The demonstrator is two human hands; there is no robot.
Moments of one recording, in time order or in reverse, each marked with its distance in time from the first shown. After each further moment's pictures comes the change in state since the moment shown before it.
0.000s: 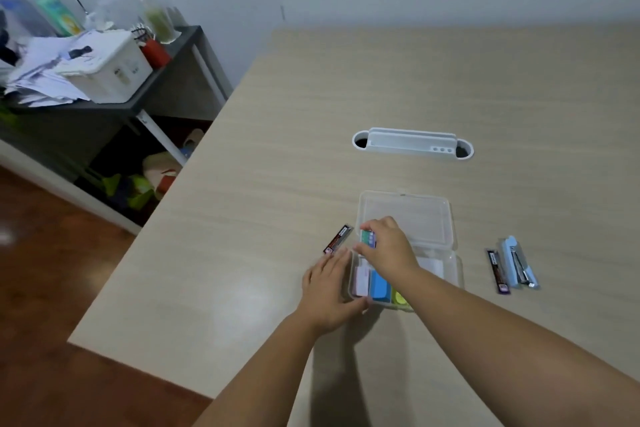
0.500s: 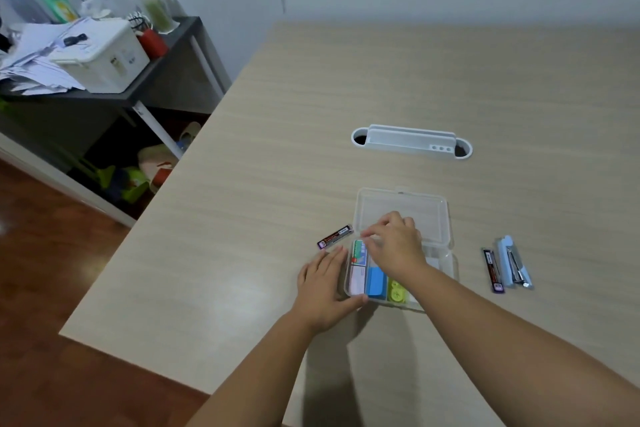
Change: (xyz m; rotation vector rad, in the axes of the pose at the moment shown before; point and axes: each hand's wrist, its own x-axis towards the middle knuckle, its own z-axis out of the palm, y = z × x) left_hand -0.003 -0.002 0.004 -0.010 0.019 -0.005; right_hand -0.002 0.010 -0.015 -0.293 0.032 -0.048
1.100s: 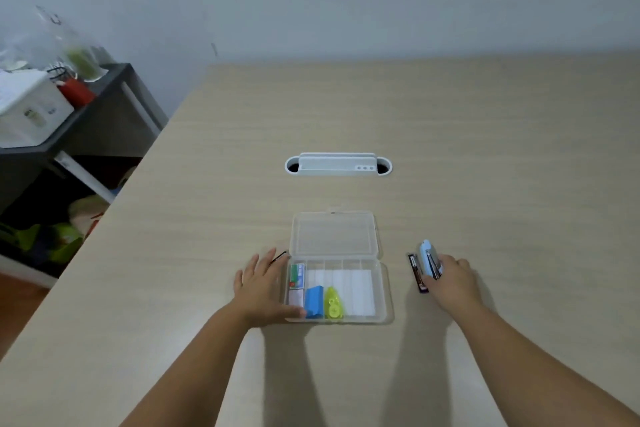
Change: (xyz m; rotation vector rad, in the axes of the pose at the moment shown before) left_hand 0.039 0.016 -0.038 0.171 -0.152 -0.081; right_hand -0.065 0.179 -0.055 0.200 0.152 0.617
